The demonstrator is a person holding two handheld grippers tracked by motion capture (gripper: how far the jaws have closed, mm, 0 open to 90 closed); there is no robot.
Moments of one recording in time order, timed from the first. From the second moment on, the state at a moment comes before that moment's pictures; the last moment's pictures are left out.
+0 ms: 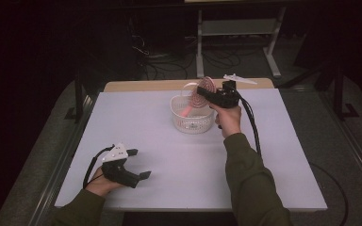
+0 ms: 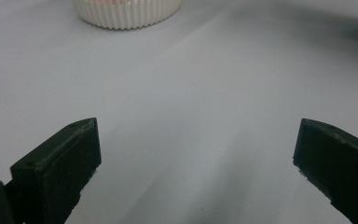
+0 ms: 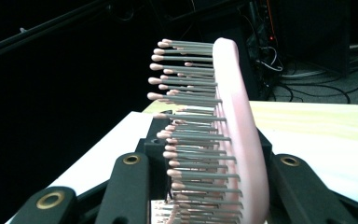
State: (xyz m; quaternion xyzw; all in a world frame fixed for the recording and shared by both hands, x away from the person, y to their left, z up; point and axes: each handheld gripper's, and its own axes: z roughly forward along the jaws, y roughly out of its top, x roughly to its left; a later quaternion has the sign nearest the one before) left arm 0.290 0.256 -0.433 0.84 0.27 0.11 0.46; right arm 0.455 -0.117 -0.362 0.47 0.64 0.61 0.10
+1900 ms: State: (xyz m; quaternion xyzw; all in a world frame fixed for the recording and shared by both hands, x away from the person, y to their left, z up) left arm 0.290 0.257 -0.433 0.84 0.27 0.11 0.46; right arm 0.456 -0.140 -0.383 0.50 0.65 0.56 0.11
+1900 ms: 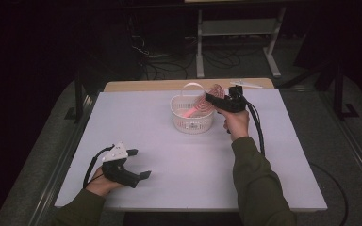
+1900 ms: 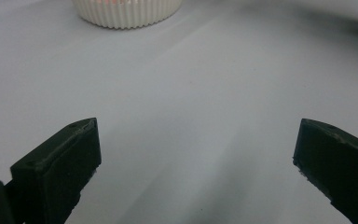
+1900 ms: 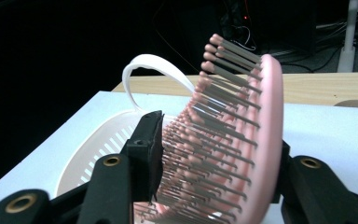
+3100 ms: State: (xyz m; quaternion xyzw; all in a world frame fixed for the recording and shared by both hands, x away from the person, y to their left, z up) left arm 0.290 0.260 -0.433 0.83 0.28 0.11 0.46; right arm 0.431 -0.150 -0.371 0.45 0.73 0.49 0.14
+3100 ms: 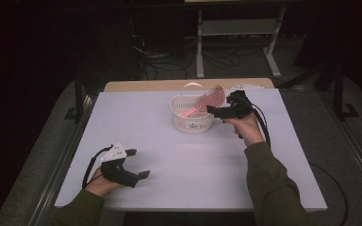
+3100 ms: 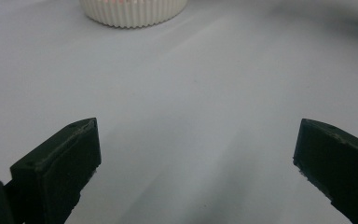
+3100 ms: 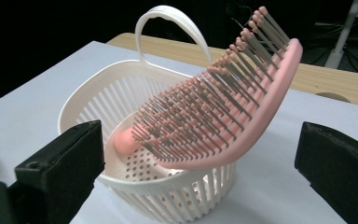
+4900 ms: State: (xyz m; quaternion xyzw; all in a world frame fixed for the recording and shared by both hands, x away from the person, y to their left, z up) left arm 0.296 0.259 -0.436 0.84 0.27 0.12 0.46; right arm 0.347 -0.166 -0.408 0.38 0.81 0.44 0.13
